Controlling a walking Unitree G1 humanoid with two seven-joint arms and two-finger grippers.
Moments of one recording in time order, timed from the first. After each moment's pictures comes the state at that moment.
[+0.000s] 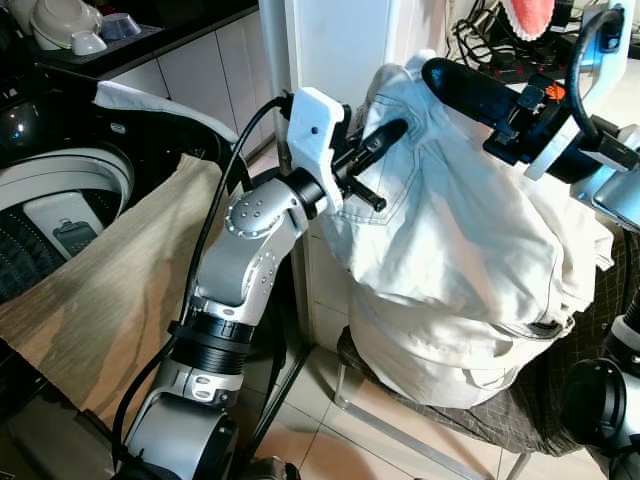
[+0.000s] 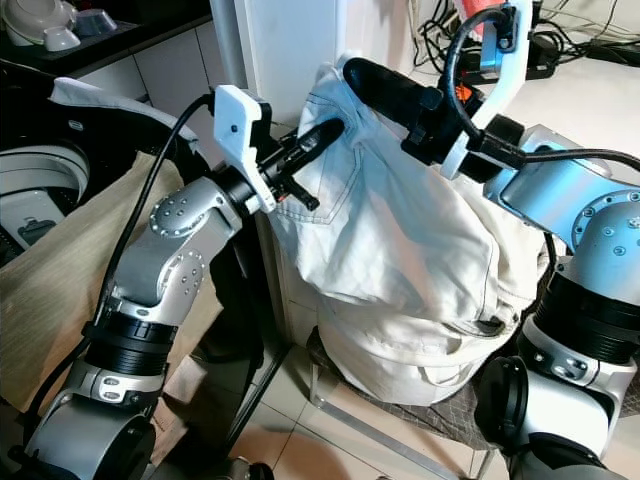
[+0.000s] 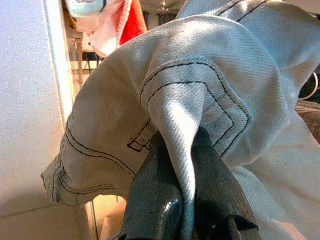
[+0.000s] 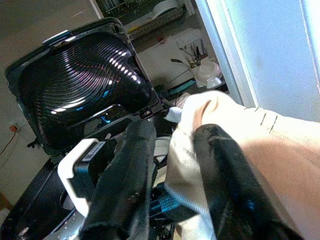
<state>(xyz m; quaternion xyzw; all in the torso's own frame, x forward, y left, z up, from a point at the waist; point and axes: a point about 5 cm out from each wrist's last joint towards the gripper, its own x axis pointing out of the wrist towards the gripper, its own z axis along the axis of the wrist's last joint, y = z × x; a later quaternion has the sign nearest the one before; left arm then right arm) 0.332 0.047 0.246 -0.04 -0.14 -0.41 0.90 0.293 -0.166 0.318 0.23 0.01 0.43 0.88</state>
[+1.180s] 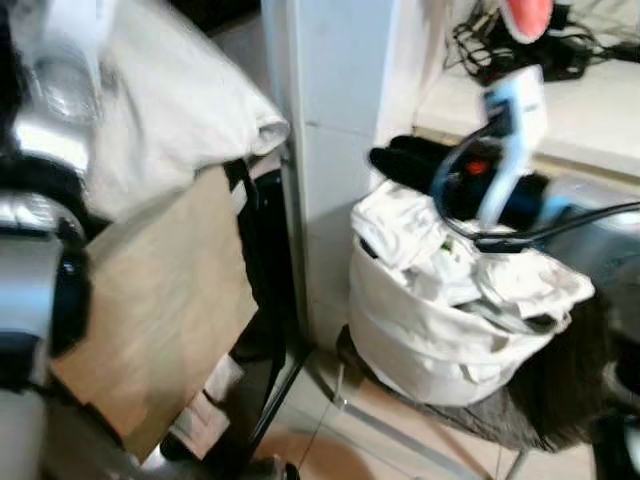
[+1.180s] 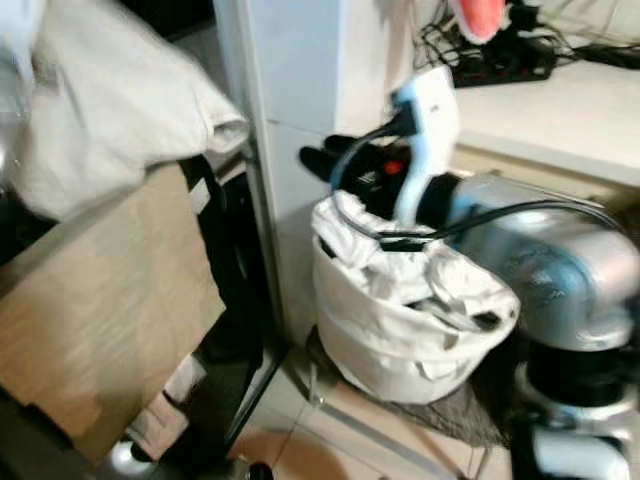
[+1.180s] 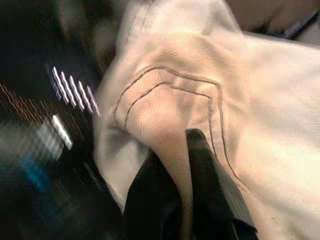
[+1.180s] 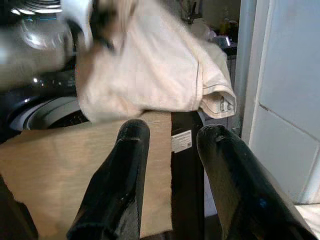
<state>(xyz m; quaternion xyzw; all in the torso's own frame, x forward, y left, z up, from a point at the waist) 0.402 0.287 0.286 0.25 -0.01 0.25 0.94 0.281 -0.124 0.274 0.04 0.03 0.44 0.90</state>
